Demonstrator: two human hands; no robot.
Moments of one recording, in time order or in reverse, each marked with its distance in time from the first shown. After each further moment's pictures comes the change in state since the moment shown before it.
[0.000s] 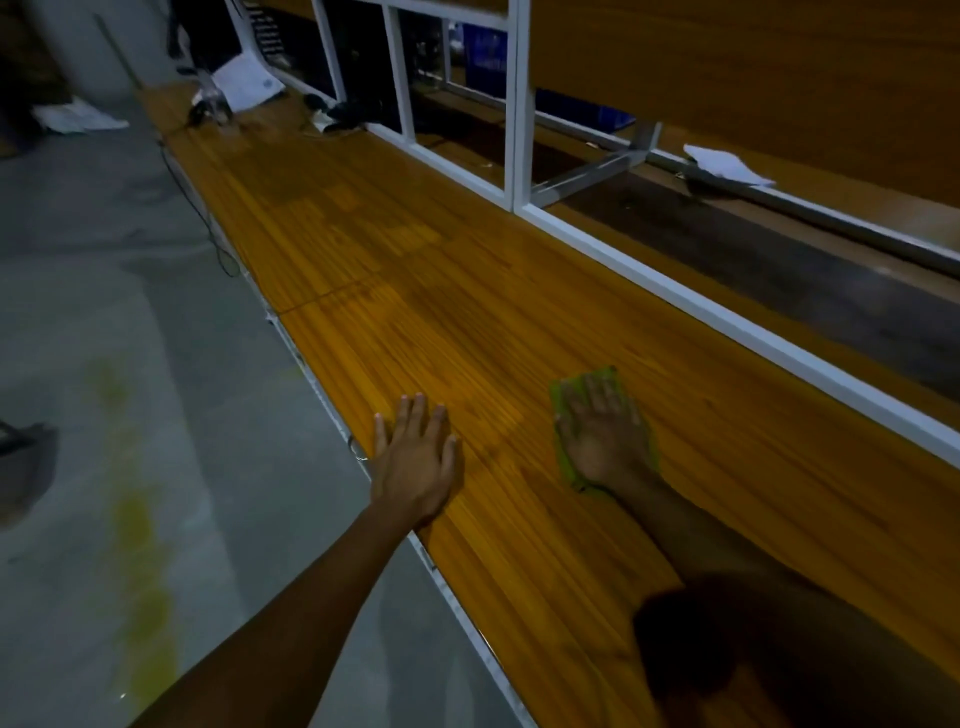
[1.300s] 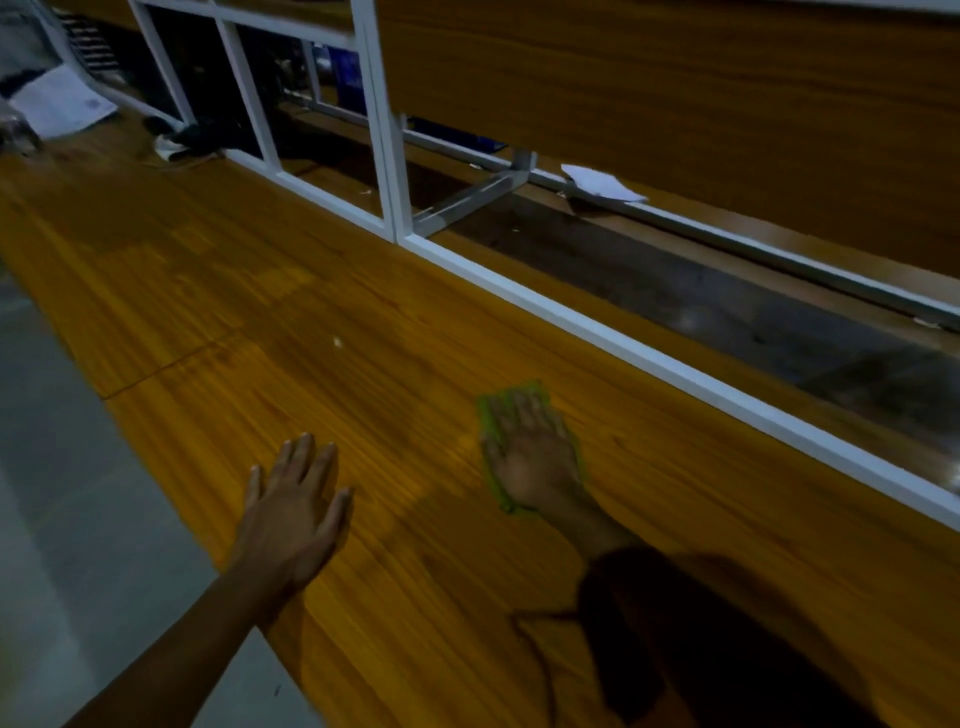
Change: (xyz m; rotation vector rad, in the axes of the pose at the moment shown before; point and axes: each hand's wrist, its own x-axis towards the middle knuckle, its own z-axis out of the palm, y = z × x) left_hand 0.065 -0.023 0.004 -0.005 -0.106 0.116; right_hand 0.046 0.035 -0.011 0.010 0.058 0.032
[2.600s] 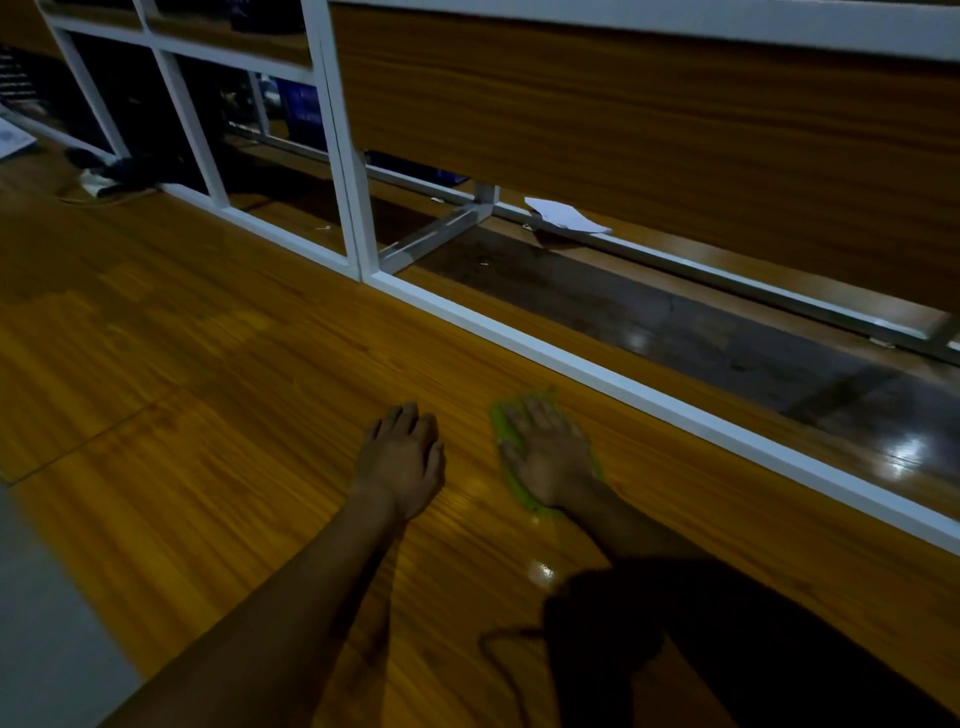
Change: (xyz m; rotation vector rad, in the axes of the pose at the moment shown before) left_hand 0.153 0.105 0.018 -0.050 -0.012 0.281; right_hand 0.062 0.042 -0.017 -0.065 0.018 0.070
